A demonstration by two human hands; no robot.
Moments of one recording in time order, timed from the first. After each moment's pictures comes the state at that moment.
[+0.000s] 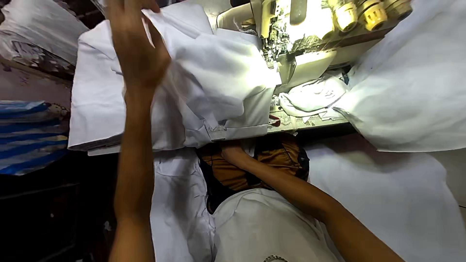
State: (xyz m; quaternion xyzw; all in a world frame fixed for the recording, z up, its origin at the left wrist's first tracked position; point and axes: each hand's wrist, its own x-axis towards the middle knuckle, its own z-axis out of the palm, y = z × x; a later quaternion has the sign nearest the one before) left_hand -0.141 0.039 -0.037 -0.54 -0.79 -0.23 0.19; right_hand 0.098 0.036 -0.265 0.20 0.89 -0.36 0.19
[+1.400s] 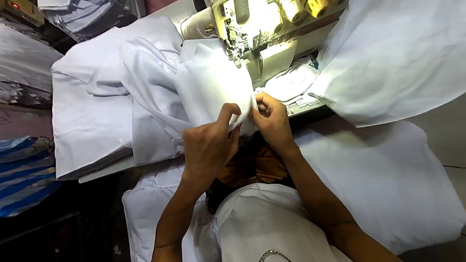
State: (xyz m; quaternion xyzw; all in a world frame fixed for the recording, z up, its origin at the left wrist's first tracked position) left_hand 0.067 0.015 -0.077 -0.60 -0.75 -0.23 0.12; right_hand 0.190 0.126 -0.154 0.31 0.66 -0.59 -0.35
